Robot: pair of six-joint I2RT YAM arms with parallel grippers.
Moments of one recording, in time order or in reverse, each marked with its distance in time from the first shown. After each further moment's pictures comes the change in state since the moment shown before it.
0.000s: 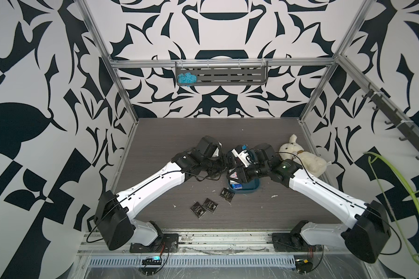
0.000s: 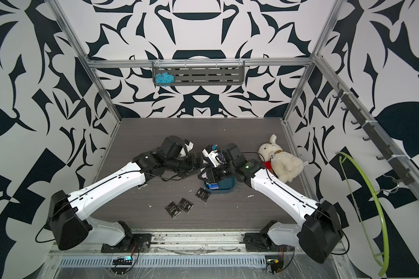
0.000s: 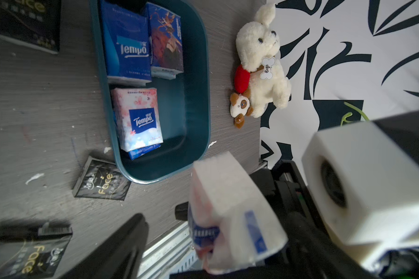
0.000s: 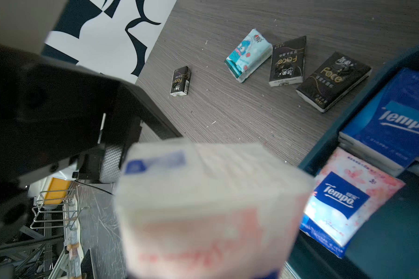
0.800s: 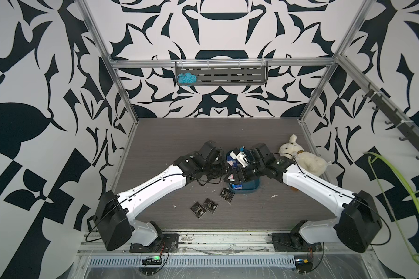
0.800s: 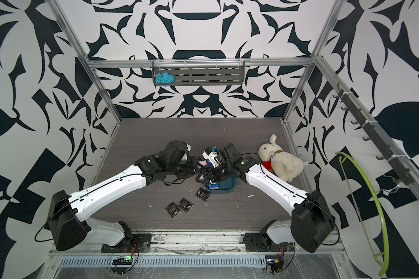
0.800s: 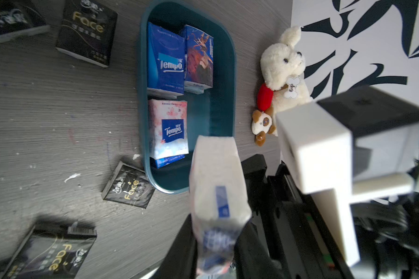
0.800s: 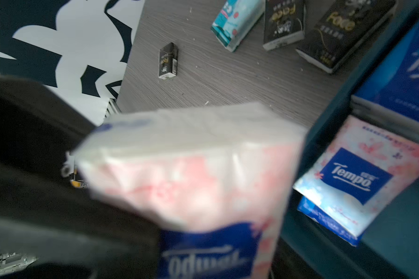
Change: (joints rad) left arm -0.047 -0.010 -0.035 0.005 -0.138 -0.040; right arm -0.014 0.069 0.005 -0.022 -0.084 0.038
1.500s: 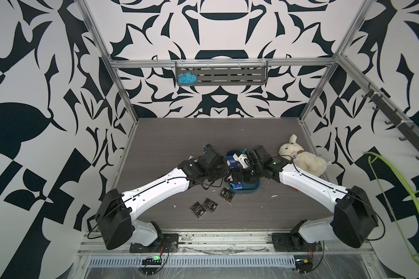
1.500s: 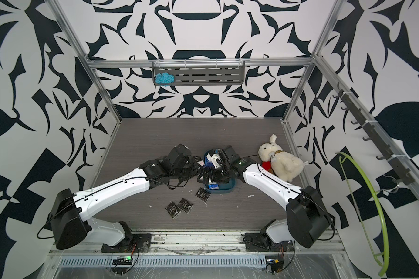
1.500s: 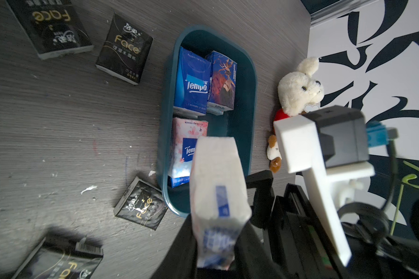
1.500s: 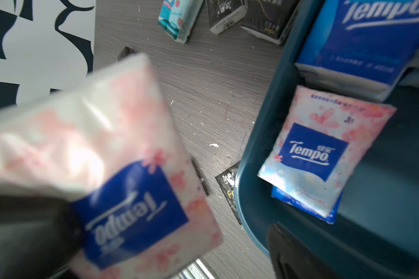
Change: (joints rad) left arm -0.060 0.012 -0.057 0.048 -0.213 -0.072; right arm -0.008 0.072 -0.018 -0.031 0.098 0.121
